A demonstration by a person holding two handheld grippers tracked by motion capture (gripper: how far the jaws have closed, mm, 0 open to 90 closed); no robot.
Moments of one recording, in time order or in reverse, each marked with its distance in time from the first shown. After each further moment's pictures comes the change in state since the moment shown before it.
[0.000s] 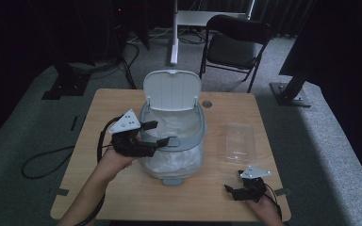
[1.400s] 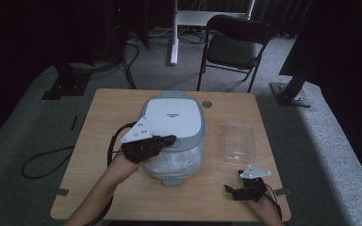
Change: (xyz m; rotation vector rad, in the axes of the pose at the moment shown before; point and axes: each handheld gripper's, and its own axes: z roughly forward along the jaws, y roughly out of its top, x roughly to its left) left arm -0.026 0.002 0.016 0.003 -0.043 0.107; right arm 0.000 0.000 0.000 0.000 0.002 -0.002
